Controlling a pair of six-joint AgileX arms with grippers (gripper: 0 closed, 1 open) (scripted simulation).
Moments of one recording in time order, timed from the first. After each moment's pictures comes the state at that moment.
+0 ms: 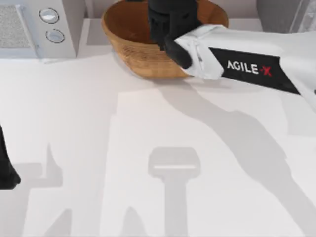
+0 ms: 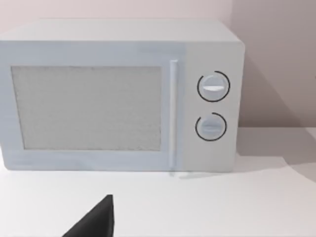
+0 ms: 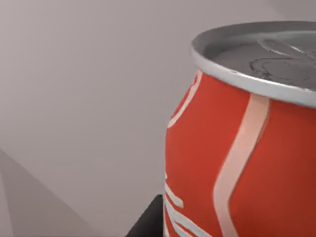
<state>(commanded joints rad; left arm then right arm) 0.00 0.00 0.00 0.00 0.00 0.00 0.64 2.34 1.82 0.50 0.67 0.02</state>
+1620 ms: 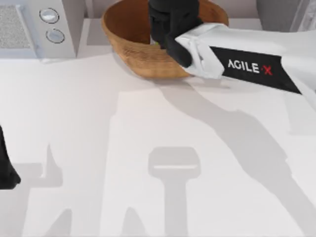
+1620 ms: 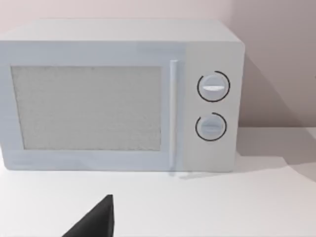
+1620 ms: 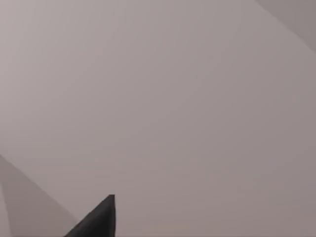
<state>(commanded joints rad) 0.00 0.00 0.00 0.00 0.00 0.00 0.64 2.34 1.82 0.50 0.67 0.02</state>
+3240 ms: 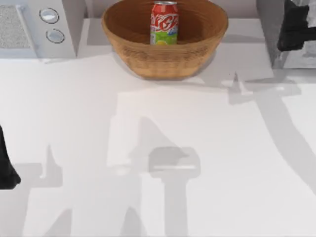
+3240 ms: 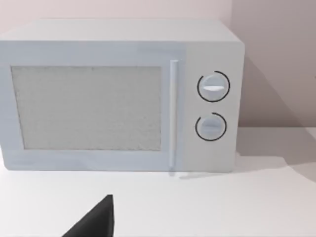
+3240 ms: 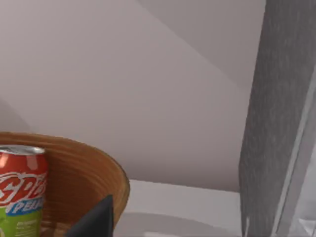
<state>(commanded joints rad) 0.00 0.00 0.00 0.00 0.00 0.00 0.30 1.22 0.78 0.30 0.17 0.02</state>
